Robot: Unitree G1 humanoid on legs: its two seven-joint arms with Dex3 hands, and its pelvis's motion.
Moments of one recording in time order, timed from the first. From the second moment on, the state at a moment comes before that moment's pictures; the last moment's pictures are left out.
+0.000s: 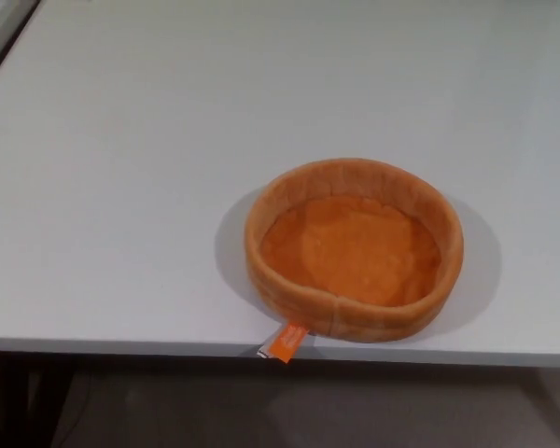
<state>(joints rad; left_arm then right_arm) 0.62 0.20 -0.06 0.53 -0.02 -0.39 -0.12 0.51 -0.33 -0.12 0.68 0.02 -0.32 0.24</state>
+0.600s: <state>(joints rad) 0.75 0.13 -0.09 0.34 -0.13 -0.67 -0.23 0.57 -0.36 -0.20 0.63 0.13 -0.60 0.40</state>
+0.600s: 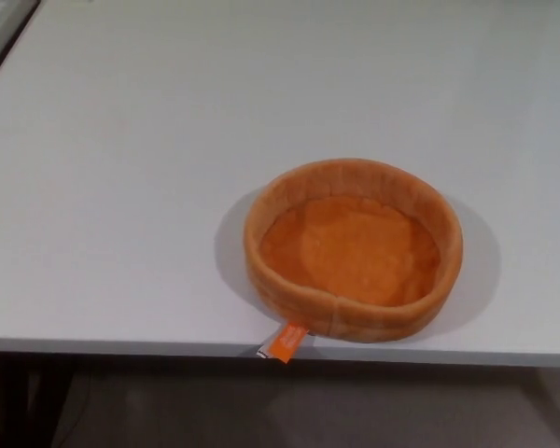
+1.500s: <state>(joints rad) 0.77 0.23 0.01 -0.39 -0.35 -0.84 -0.31 0.56 -0.37 -0.25 0.73 0.24 -0.84 0.60</state>
